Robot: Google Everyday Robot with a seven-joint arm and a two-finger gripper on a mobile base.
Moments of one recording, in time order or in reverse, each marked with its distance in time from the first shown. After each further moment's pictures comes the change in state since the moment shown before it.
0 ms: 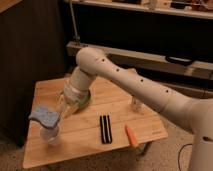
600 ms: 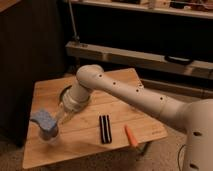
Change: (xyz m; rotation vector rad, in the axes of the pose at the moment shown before) arm -0.024 0.018 0.040 -0.057 0.067 0.119
